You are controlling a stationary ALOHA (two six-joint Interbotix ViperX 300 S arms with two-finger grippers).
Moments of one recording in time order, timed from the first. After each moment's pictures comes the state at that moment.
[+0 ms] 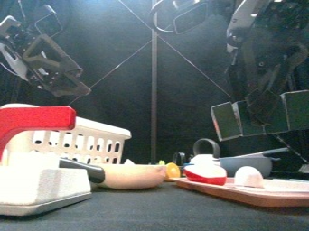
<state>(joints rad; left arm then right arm) -0.21 -0.52 1.21 -0.53 -0.46 0.35 0.39 0.07 0.44 -0.35 0.81 0.82</state>
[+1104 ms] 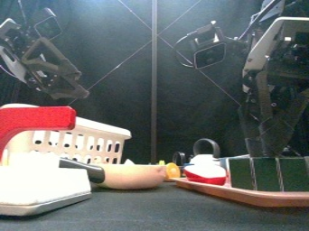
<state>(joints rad) -0.21 -0.52 1.21 -0.54 -0.46 0.35 0.34 0.04 0.59 -0.28 0.60 0.83</state>
